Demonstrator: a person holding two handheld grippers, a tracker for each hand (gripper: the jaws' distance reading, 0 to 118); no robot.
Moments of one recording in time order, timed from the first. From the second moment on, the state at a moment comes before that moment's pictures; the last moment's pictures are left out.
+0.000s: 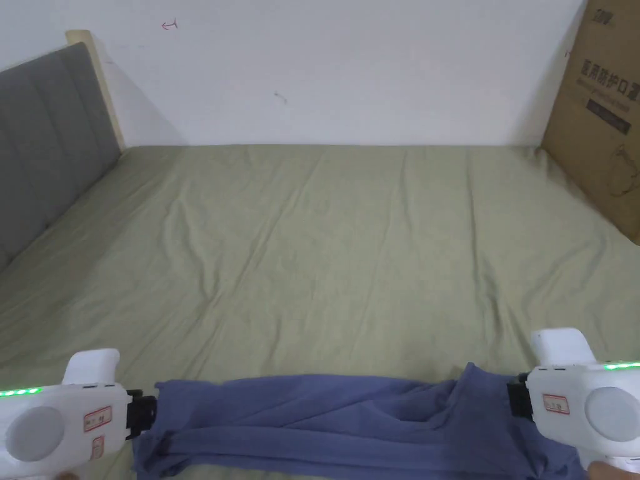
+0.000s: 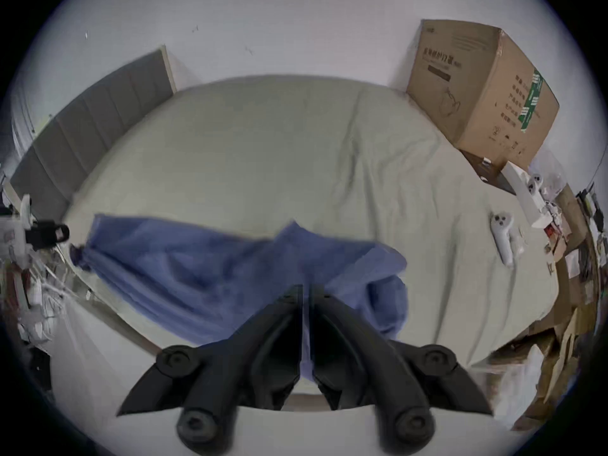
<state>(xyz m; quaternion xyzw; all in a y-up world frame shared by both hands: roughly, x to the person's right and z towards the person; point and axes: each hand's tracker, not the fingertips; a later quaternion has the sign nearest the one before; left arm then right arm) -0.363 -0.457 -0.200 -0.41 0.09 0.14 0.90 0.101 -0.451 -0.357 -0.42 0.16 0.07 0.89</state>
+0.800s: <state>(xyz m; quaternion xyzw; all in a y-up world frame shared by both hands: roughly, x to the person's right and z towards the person) -0.424 -0.563 -0.218 -0.37 0.05 0.48 0.79 -0.014 -0.492 -0.359 -0.48 0.26 0.07 0.84</state>
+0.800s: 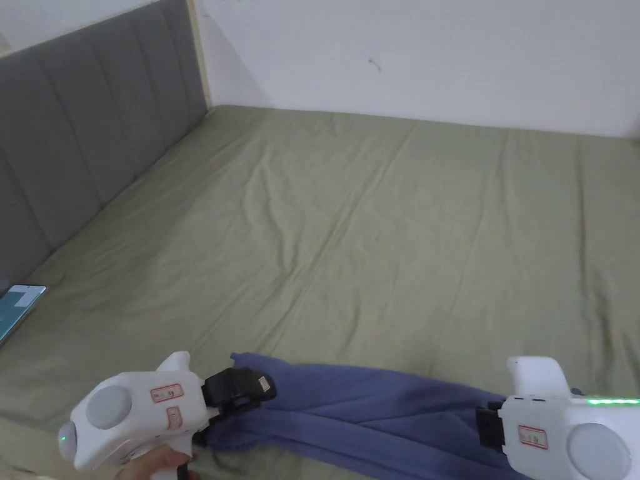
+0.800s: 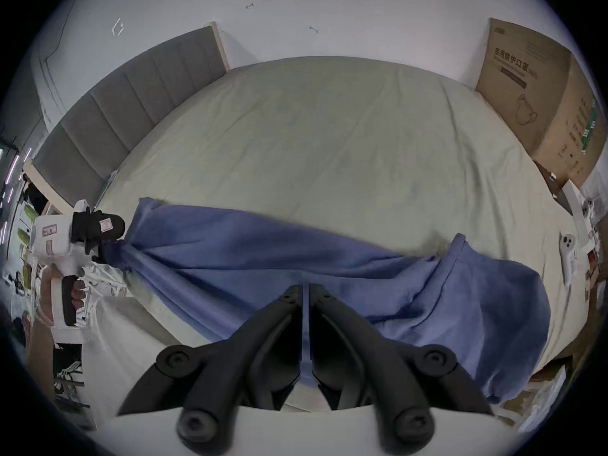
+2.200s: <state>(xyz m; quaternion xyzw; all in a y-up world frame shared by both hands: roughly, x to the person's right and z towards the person) -0.296 -0.434 -0.260 -0.38 -0.05 0.05 0.92 0.034 -0.474 -0.357 -0.48 0.24 0.02 0.84</state>
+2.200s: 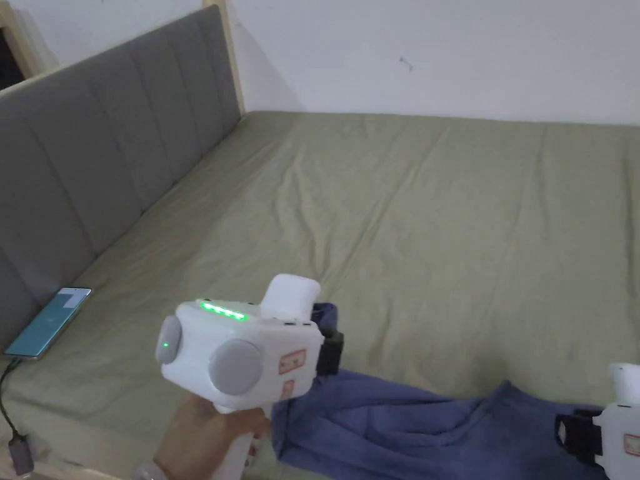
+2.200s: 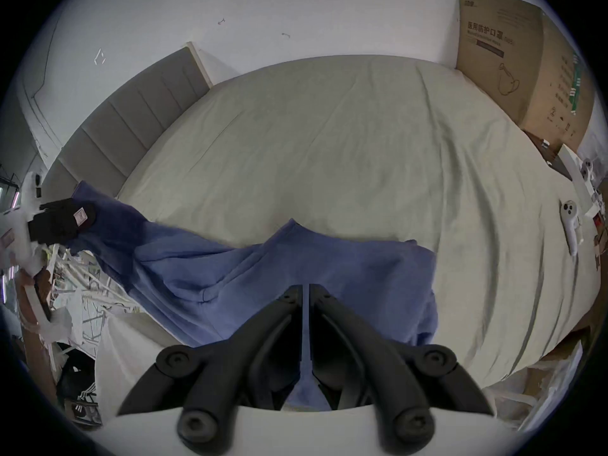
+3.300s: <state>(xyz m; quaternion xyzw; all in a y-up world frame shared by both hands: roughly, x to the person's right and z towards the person) -0.205 -0.547 -0.292 -0.49 -0.17 0.26 0.81 0.094 -0.486 -0.354 -0.47 0.19 -0.03 0.86</state>
